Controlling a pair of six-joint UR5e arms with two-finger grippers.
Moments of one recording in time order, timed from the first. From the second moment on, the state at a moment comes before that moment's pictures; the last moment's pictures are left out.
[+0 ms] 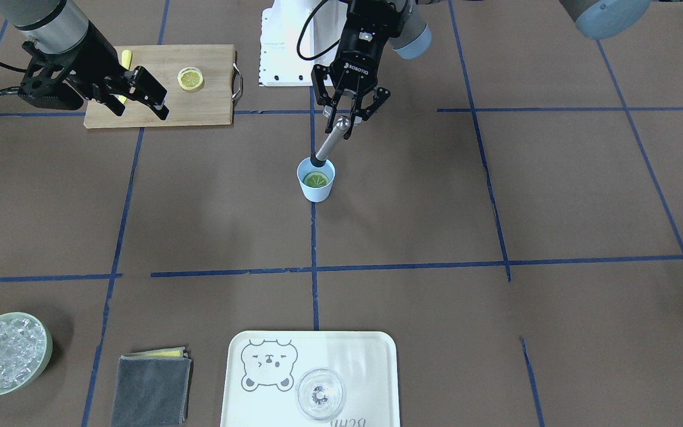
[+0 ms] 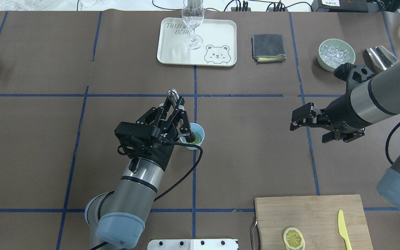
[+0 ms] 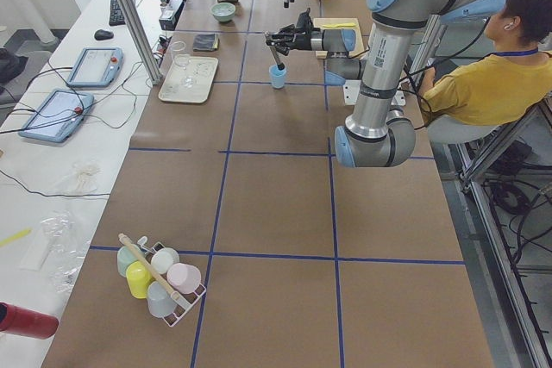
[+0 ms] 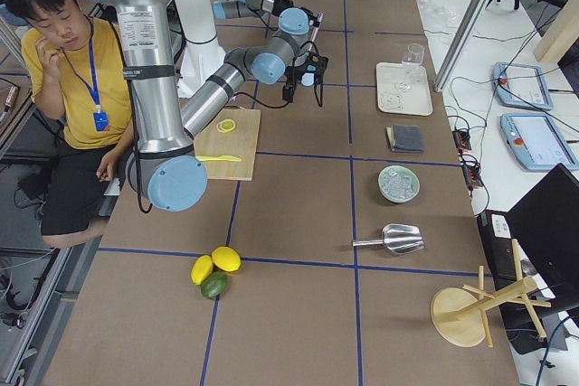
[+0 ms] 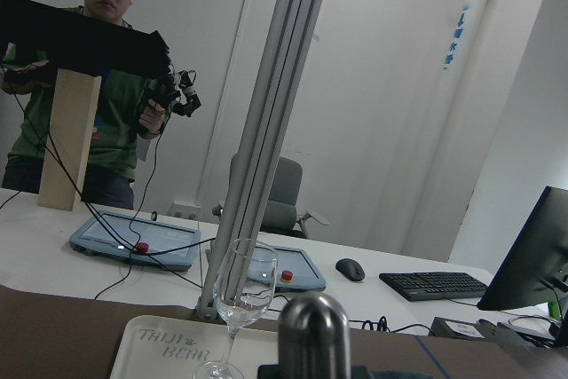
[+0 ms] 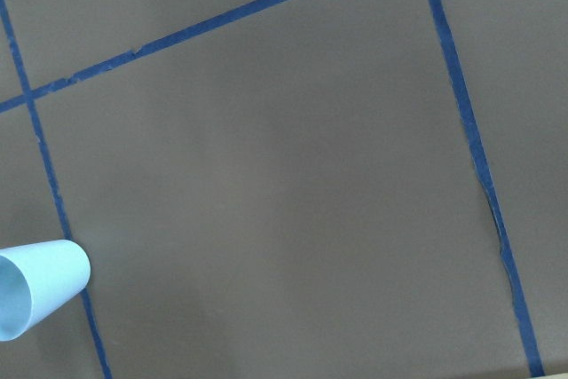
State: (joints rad) left arm -0.14 -2.13 -1.70 -2.58 -0.48 -0.88; right arm 0.78 -1.44 2.20 -1.49 2.19 1.38
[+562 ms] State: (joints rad) left arm -0.14 -2.16 -1.69 -2.58 -0.48 -0.82; right arm 0.78 -1.44 2.20 -1.49 2.23 1.38
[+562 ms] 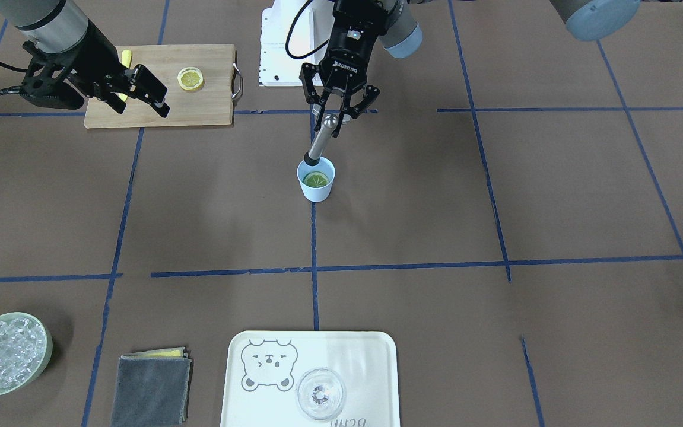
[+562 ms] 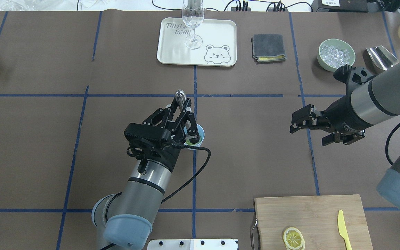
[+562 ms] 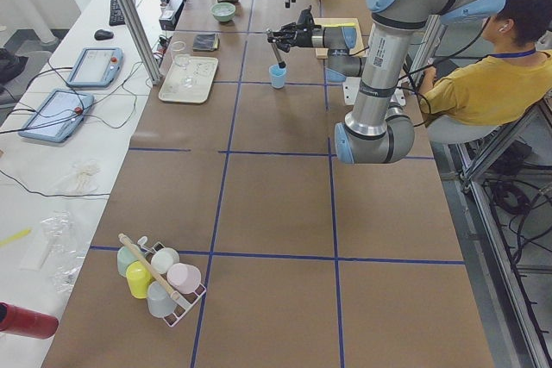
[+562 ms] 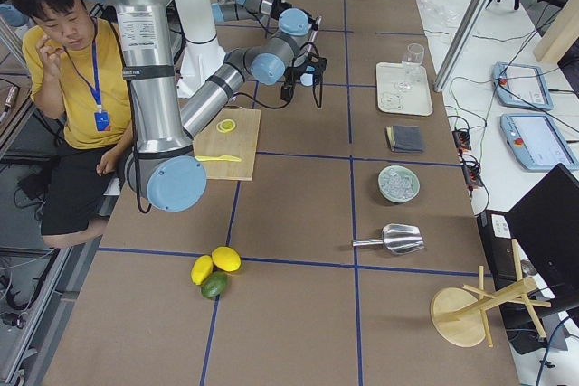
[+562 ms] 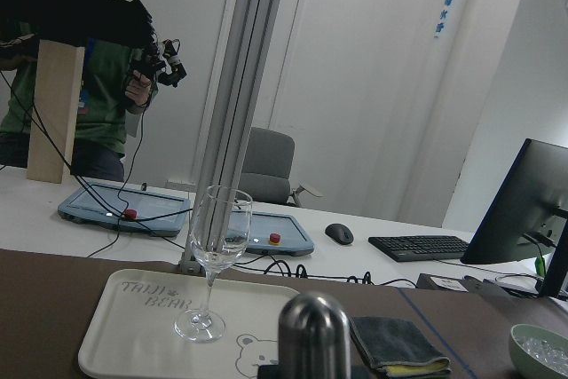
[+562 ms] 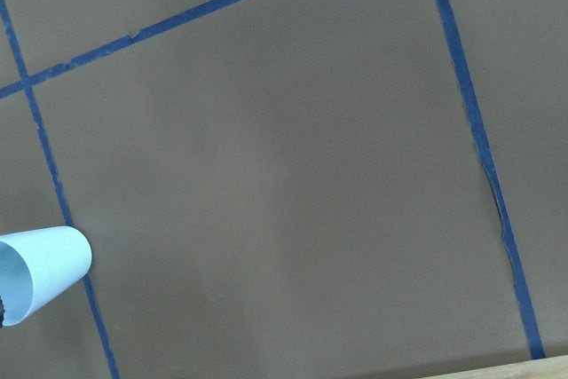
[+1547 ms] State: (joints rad) left arm -0.16 -2.17 -1.68 -2.58 -0.48 -0.82; right arm 0.78 -1.44 2.20 -1.49 2.24 1.39
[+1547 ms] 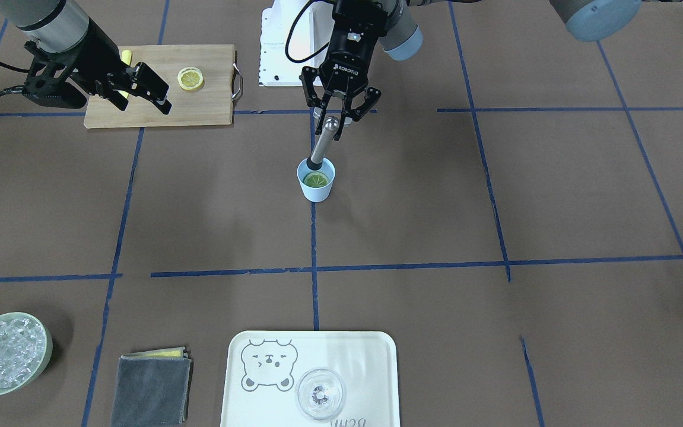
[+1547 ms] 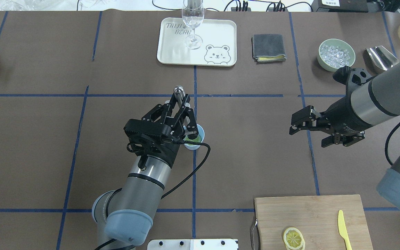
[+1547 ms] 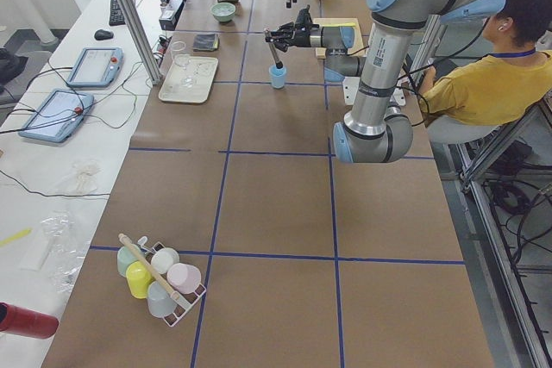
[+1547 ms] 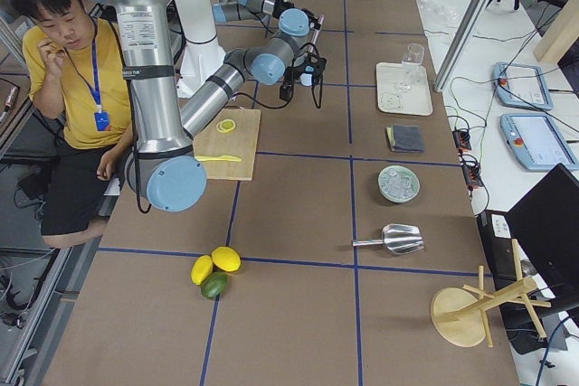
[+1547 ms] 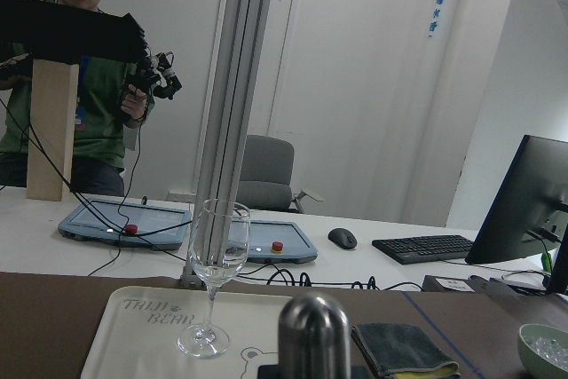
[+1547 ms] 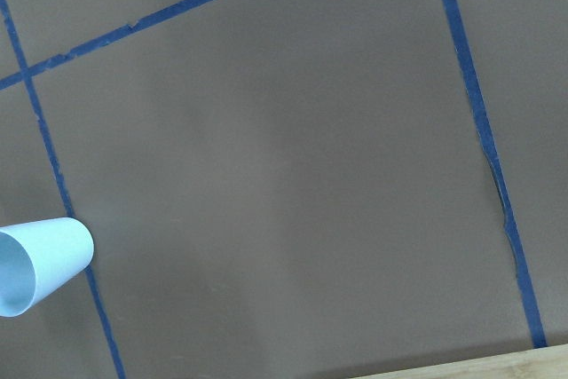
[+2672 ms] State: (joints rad) left arm -0.16 -2.19 -1.57 -2.59 -0.48 -0.82; right arm 0.78 -1.44 2.20 -1.49 2.24 1.39
